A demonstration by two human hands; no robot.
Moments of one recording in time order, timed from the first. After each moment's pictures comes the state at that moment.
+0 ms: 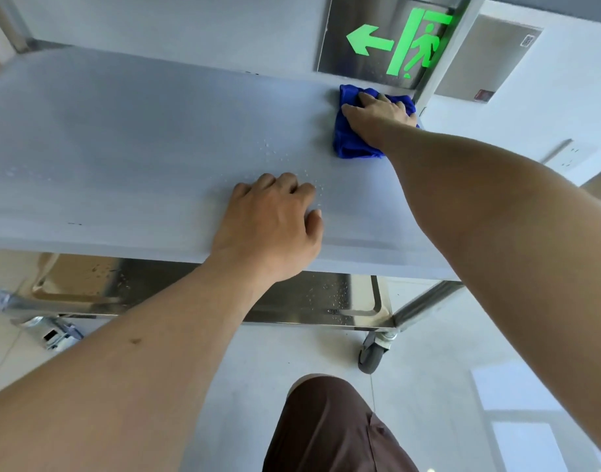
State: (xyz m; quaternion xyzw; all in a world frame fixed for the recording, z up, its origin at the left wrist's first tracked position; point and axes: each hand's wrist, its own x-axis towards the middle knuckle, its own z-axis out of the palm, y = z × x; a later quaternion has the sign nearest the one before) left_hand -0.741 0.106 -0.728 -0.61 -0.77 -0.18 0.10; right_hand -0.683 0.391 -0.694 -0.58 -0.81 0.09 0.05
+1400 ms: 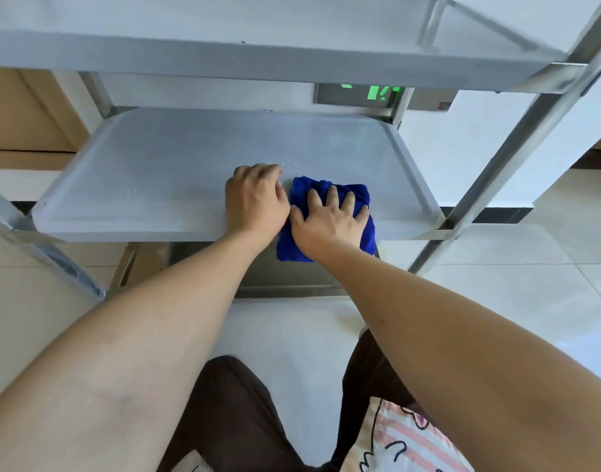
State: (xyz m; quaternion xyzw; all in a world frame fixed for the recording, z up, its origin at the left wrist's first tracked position) left_hand -0.775 0.047 -0.706 -0.53 -0.78 -0.31 0.12; right_hand -0.653 0.083 -0.720 -0.57 -0.82 0.06 0.06
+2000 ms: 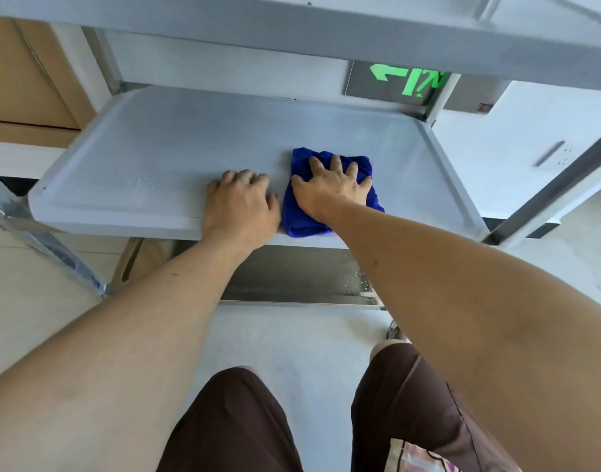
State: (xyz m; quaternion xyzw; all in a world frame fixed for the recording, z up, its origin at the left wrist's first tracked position) left_hand -0.831 0.015 -0.709 -0.54 -0.82 -0.15 0.11; right_hand -0.724 0.132 -0.697 -0.55 -0.83 0.10 0.02
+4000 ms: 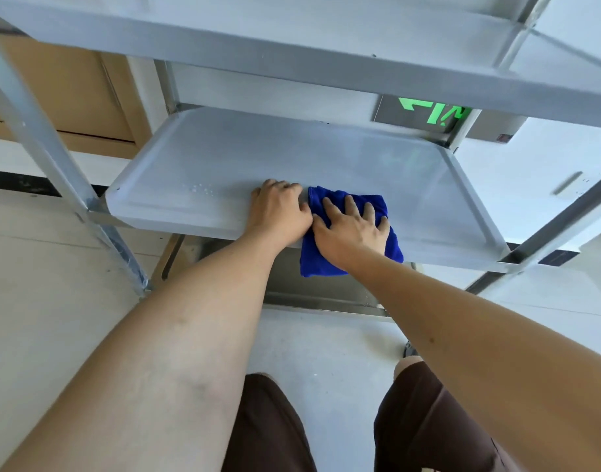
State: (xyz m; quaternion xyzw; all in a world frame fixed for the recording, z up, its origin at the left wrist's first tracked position) left_hand -0.839 0.033 -0.709 -0.52 -0.82 -0.24 0.02; right_hand -0.707 0.077 -0.712 -0.52 -0.85 0.07 0.04
